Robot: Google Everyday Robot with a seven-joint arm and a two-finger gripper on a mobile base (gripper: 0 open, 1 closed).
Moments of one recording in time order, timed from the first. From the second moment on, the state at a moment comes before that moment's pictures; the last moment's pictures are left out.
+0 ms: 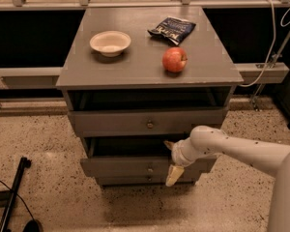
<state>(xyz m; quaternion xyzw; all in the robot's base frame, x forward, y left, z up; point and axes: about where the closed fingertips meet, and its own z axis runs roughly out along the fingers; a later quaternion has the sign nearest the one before) 0.587 -0.099 0.440 -0.69 0.67 0.11 0.25</state>
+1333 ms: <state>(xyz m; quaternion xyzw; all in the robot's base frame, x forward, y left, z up) 0.558 -0.098 0.427 -0.70 0.67 0.14 0.22</state>
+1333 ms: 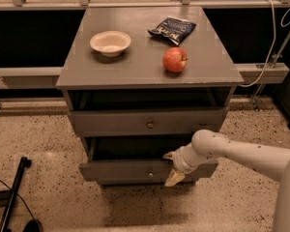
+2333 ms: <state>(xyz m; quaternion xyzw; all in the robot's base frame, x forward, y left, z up) 0.509 -0.115 0.474 -0.70 0.64 0.17 0.26</state>
